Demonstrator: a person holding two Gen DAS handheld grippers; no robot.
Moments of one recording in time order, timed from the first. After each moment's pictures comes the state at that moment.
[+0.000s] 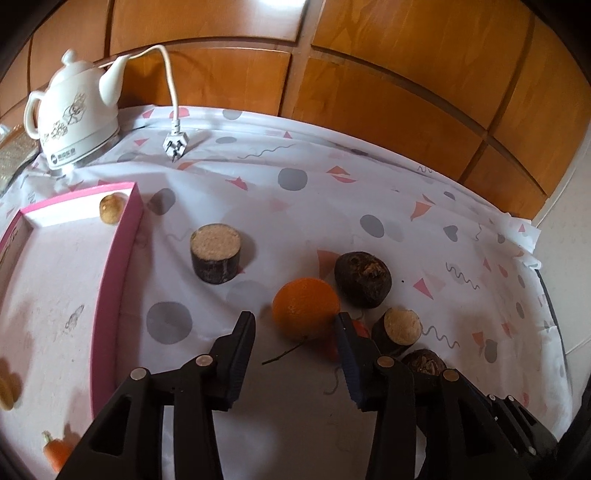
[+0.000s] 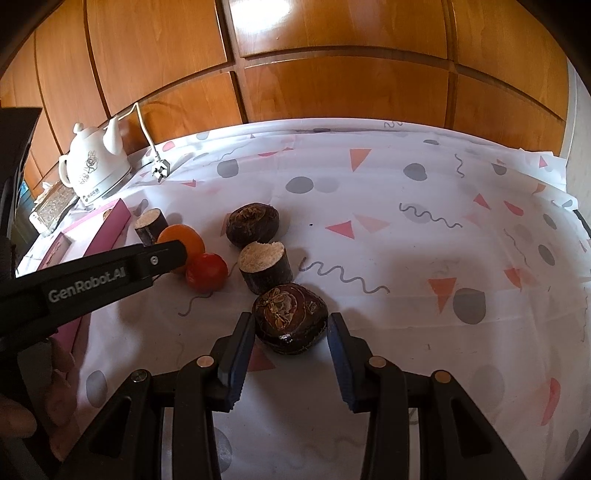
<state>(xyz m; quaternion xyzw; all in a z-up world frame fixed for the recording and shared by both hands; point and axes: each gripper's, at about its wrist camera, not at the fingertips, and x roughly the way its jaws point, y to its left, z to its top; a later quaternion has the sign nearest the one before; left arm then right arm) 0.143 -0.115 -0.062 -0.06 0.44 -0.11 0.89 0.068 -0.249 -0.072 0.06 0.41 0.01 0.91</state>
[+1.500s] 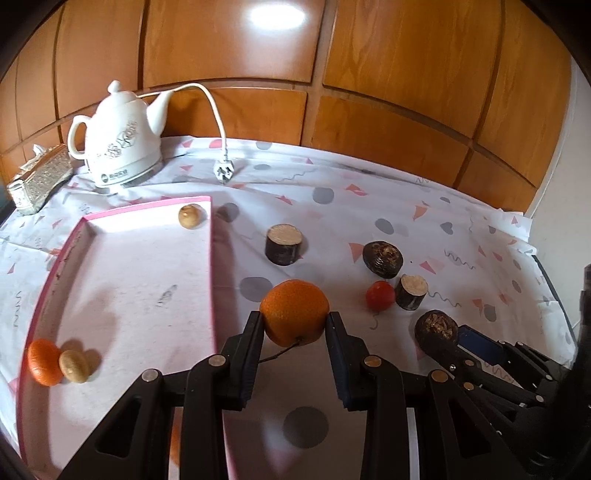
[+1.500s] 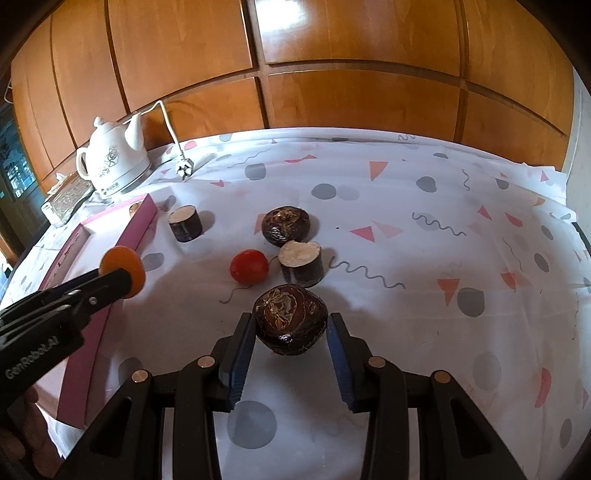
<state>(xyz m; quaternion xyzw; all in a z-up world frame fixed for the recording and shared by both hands) 0.072 -0.057 -0.032 -0.03 0.39 -0.10 0.92 0.051 -0.226 -0.055 0.05 0.41 0.02 0.91</state>
